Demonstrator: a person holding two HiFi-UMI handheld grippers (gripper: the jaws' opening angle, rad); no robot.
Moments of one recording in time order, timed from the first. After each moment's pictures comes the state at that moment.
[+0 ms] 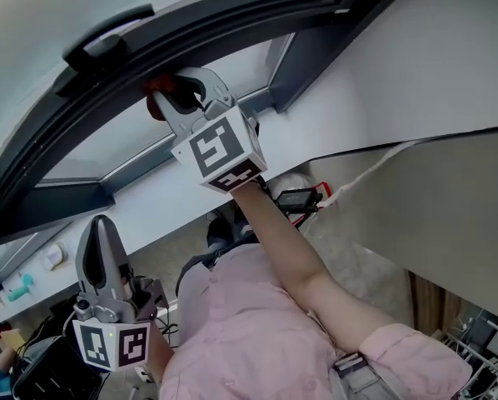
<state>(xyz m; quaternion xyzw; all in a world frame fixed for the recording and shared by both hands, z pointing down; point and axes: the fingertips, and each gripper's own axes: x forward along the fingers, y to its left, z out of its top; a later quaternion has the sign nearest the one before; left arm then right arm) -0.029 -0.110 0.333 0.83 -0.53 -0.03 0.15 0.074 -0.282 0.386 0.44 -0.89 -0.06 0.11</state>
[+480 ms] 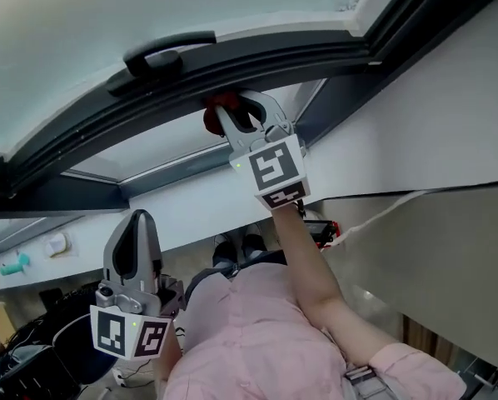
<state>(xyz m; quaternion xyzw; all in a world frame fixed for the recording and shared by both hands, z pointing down) -0.010 -0.111 0.330 0.83 -0.54 -0.05 0.14 0.103 -0.288 0.385 0.44 -0.89 -0.06 0.11</state>
